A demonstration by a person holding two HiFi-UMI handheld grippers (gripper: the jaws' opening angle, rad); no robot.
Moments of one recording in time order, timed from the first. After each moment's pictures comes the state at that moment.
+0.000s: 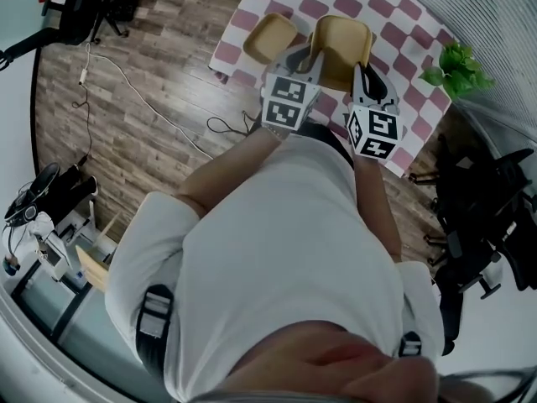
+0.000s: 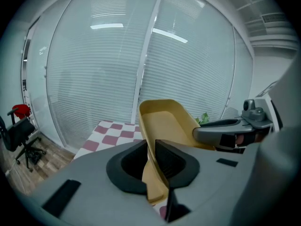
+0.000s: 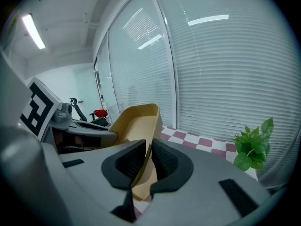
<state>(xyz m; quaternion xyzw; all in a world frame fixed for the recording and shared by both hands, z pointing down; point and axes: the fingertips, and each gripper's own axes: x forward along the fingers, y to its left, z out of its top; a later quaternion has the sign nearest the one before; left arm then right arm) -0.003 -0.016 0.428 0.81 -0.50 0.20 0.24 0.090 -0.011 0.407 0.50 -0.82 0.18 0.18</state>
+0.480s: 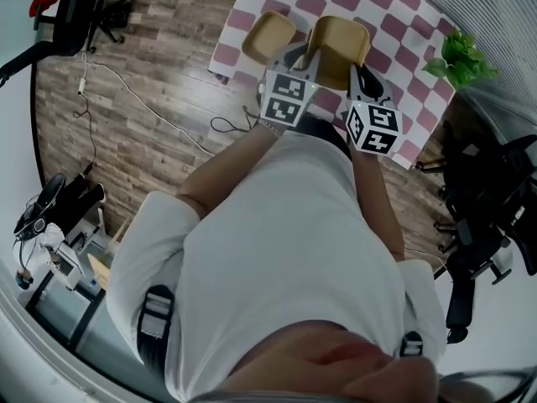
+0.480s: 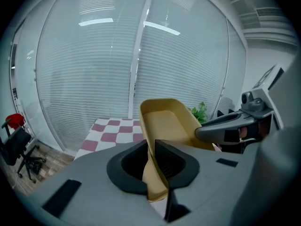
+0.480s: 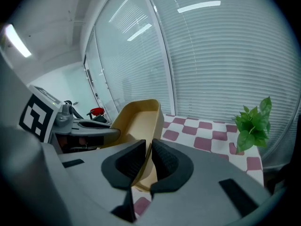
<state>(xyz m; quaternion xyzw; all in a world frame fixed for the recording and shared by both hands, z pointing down) -0.011 -0.020 0.448 0.82 -0.46 0.24 0.22 0.080 -0.001 0.437 0.51 -0.80 0.26 0.20</state>
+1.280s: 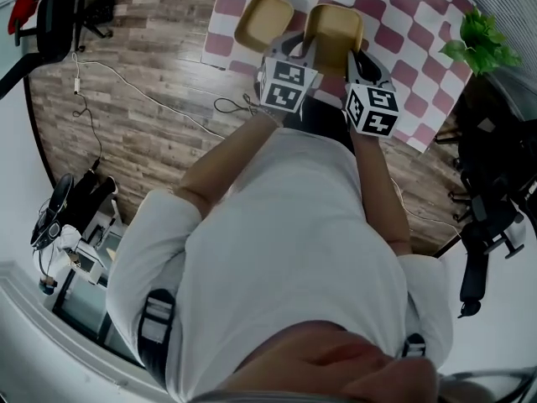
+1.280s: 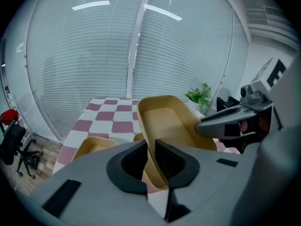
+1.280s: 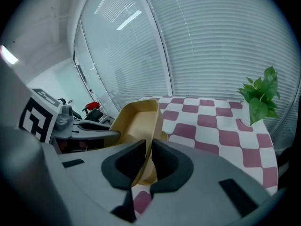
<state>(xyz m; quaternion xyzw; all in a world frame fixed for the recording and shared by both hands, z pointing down) -0.022 -0.017 0.543 0.81 -0.42 0.30 0.27 0.069 -0.001 0.524 0.51 -0.76 0.33 0.23</state>
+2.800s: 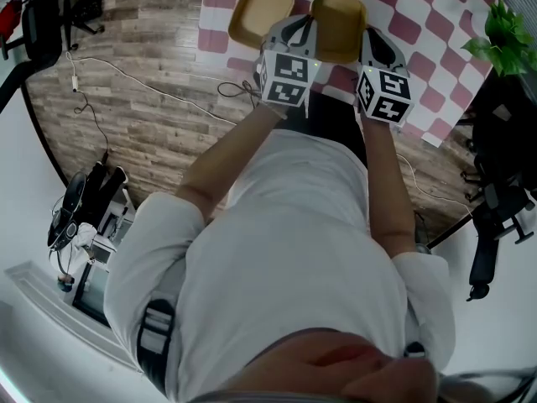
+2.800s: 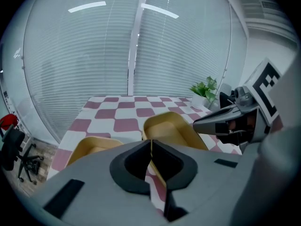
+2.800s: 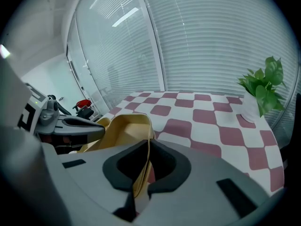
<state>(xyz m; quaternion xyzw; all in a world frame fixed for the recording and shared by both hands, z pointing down) -0.030 -0.040 0.586 0.81 -0.42 0.31 0.25 0.084 -0.031 0.586 0.54 -0.74 0.32 0.25</state>
